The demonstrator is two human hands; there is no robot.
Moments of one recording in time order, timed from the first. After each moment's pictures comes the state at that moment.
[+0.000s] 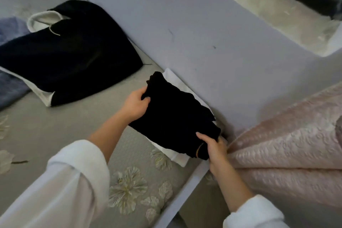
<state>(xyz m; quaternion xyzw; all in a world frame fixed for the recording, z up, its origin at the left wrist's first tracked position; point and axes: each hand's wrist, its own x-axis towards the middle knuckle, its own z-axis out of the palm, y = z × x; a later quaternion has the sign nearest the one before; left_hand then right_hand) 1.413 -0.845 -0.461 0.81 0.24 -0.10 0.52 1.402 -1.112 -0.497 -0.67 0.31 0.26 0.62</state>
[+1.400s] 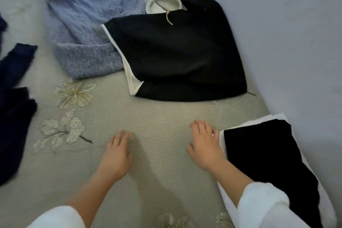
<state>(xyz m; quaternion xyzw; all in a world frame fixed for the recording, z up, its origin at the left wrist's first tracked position) 1.200 -0.664 -0.618 0.82 0.47 -0.17 0.27 1.427 -0.799 -0.598 -0.84 -0.50 0.22 -0.01</state>
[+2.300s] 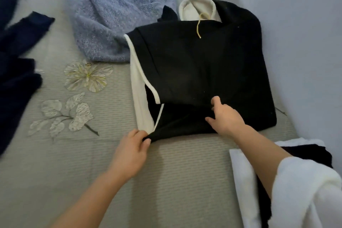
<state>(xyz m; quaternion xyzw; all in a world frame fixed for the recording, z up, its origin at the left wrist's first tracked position) 1.208 -0.654 -0.654 0.79 0.48 0.07 0.38 1.477 -0.697 -0.610 -0.85 -0.46 0.25 -0.05</state>
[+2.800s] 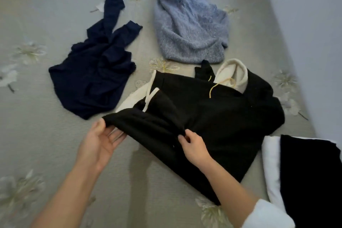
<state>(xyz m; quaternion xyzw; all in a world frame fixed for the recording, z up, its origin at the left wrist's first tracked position) 0.937 -0.697 -0.504 0.17 0.52 0.44 0.71 1.171 -0.764 -0.557 -0.78 -0.39 0.44 0.19</state>
